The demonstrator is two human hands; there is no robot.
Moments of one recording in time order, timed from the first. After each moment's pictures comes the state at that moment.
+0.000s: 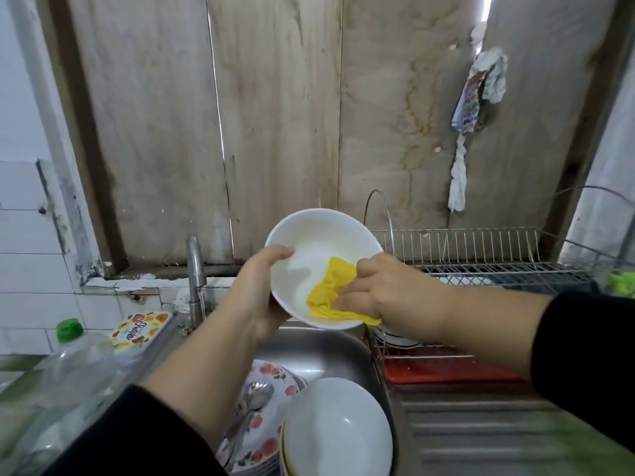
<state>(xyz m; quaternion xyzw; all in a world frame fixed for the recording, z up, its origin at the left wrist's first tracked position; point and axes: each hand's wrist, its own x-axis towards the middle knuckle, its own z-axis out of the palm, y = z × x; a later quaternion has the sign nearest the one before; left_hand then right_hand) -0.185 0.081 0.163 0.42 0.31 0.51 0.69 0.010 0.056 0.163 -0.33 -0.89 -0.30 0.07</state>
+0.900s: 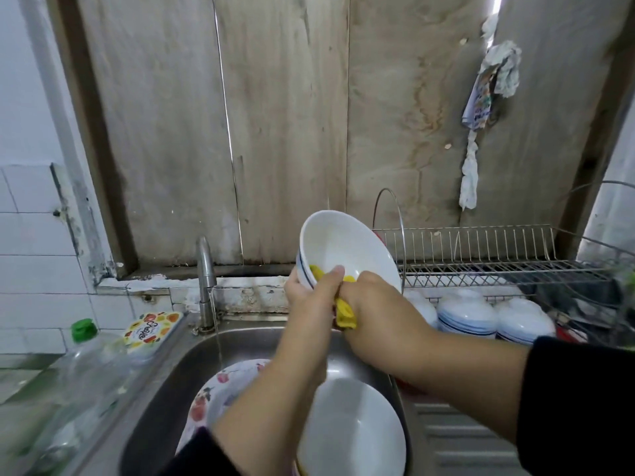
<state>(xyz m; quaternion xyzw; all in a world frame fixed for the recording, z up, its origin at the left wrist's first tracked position) -0.144 0.060 0.134 0.44 0.32 0.60 0.59 -0.038 0.048 0.131 -0.53 -0.80 -0.05 0.27</state>
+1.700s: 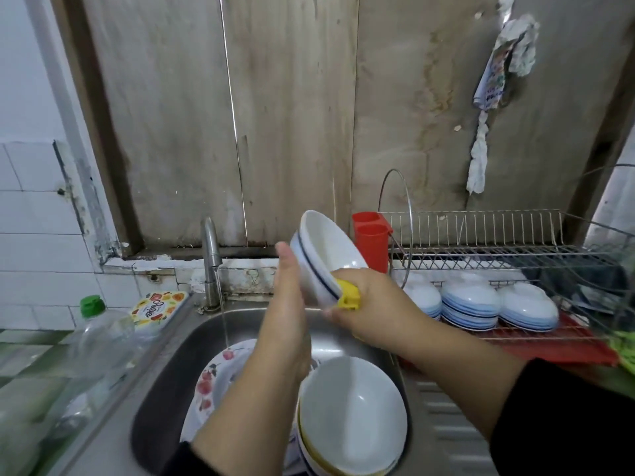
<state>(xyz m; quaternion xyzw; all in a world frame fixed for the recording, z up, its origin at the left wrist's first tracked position) -0.167 0.052 0.116 0.41 0.37 0.58 0.59 -0.050 0.046 0.120 -0.52 -0.76 0.13 0.37</state>
